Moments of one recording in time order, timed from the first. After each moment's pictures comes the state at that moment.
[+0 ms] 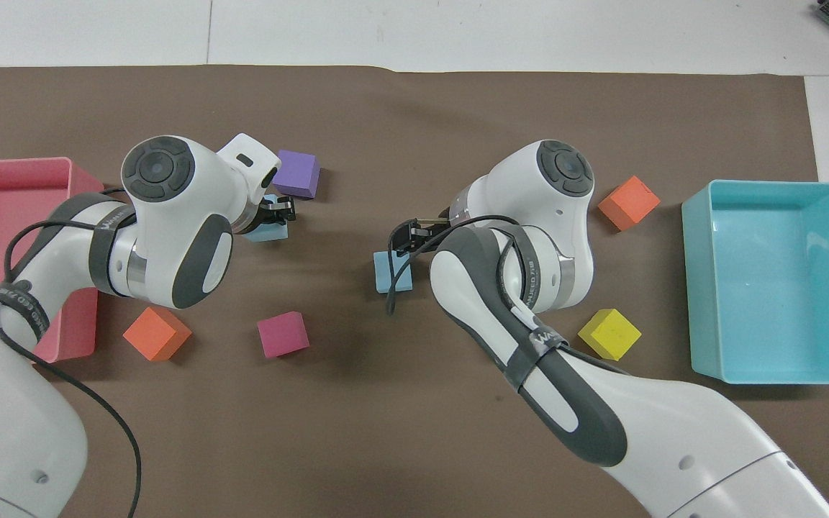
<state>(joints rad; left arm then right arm) -0.28 0.35 -0.06 -1.79 0.02 2.23 -0.43 0.44 0.47 -0.02 -1.68 0.56 2.17 0.11</state>
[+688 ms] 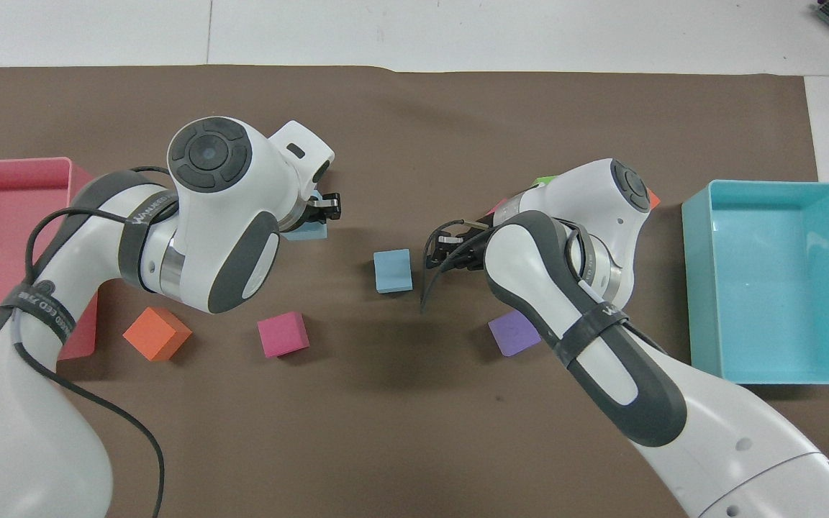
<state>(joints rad) -0.44 0.34 -0.06 -1.68 0.02 2.13 -0.56 0.38 0.42 -0.02 -1.83 0.85 2.18 -0.01</state>
